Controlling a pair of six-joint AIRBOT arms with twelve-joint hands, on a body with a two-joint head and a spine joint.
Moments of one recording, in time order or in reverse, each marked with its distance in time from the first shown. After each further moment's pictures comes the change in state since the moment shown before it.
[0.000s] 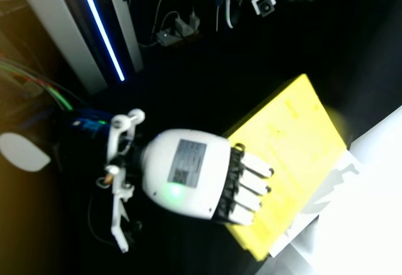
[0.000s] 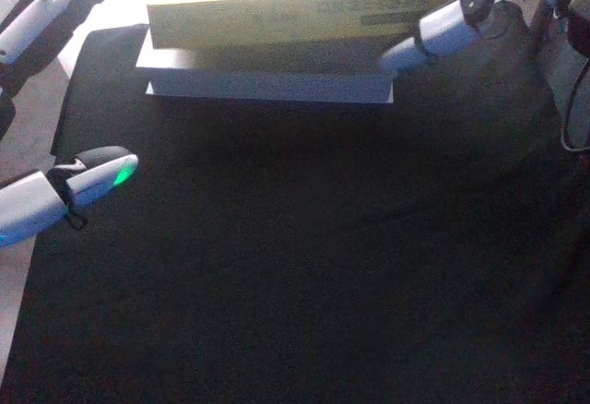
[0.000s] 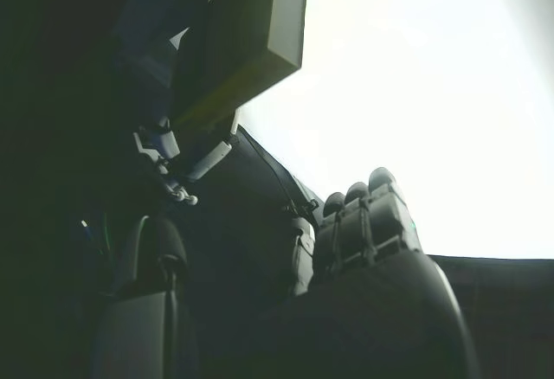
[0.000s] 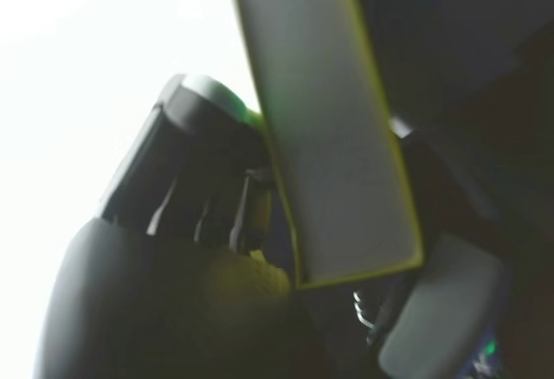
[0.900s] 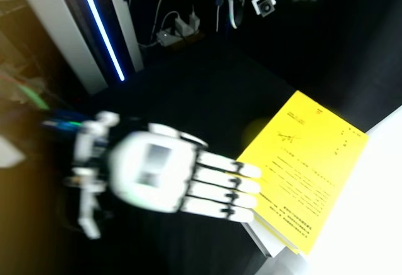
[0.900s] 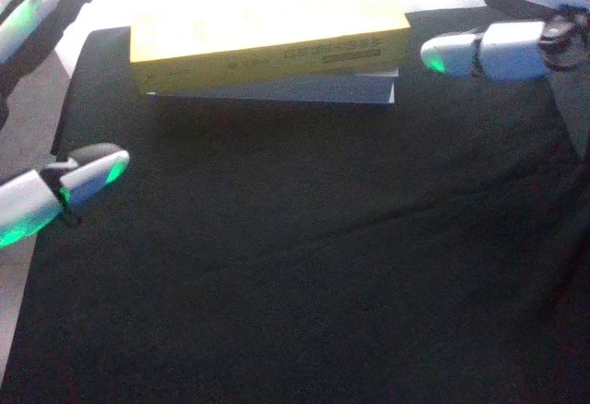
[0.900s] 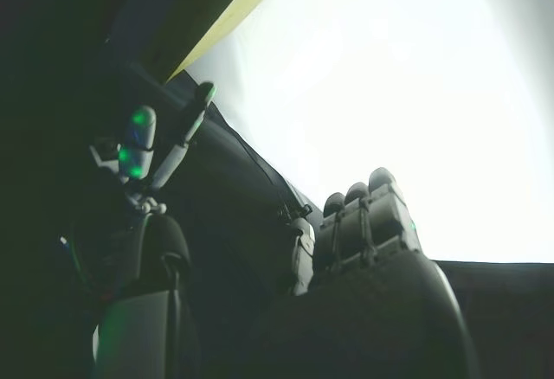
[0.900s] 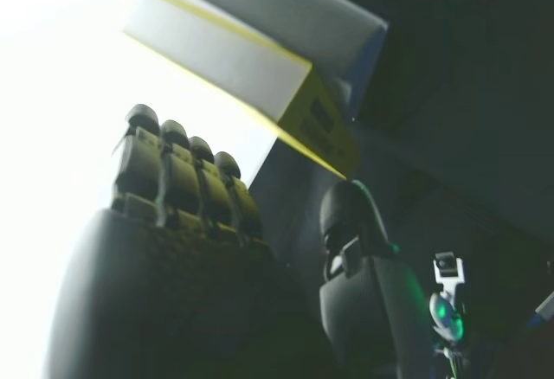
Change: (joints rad) left arm 0.019 0.001 -0.011 -0.043 -0.004 -0.002; right arm -0.110 0.225 -0.220 -0.031 0.072 0.208
